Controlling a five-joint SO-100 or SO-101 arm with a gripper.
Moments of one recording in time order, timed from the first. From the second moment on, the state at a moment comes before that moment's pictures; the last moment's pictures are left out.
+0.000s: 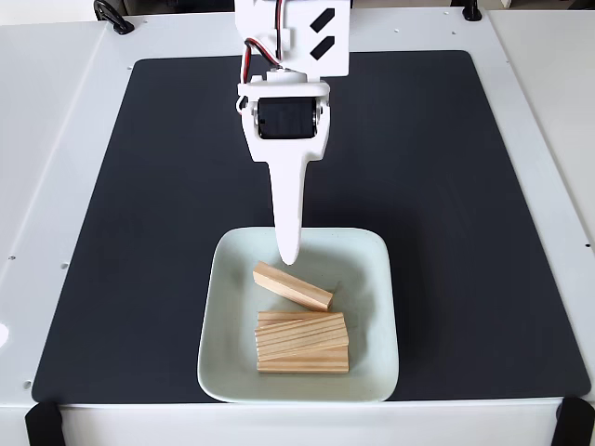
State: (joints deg) arm -9.4 66.2 61.1 54.8 3.1
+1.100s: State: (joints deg) arm -13.4 108.9 95.6 29.4 3.5
